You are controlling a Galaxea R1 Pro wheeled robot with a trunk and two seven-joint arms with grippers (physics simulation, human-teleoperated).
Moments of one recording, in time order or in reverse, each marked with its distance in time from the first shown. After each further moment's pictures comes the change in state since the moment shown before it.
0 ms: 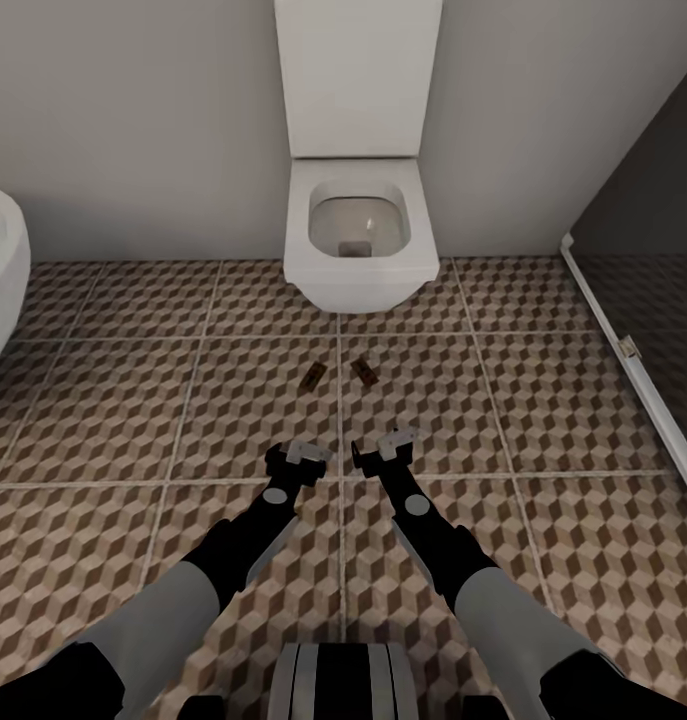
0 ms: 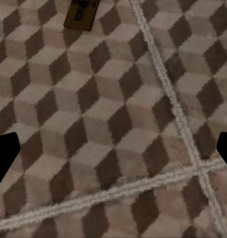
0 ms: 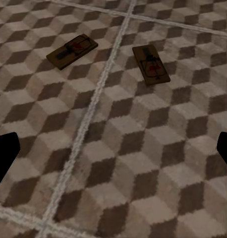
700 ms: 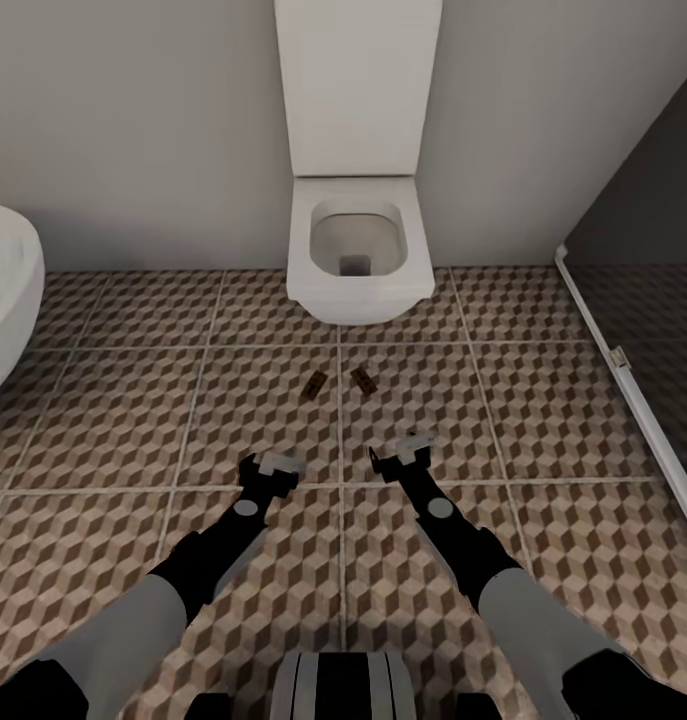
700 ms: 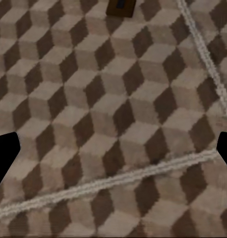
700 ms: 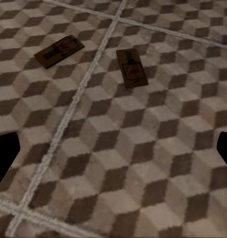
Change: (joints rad) left arm 0.042 0.103 0.003 -0.017 0.005 -0.008 -0.020; right arm 0.002 -0.079 -0.001 0.016 -0.006 -0.019 0.063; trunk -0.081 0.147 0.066
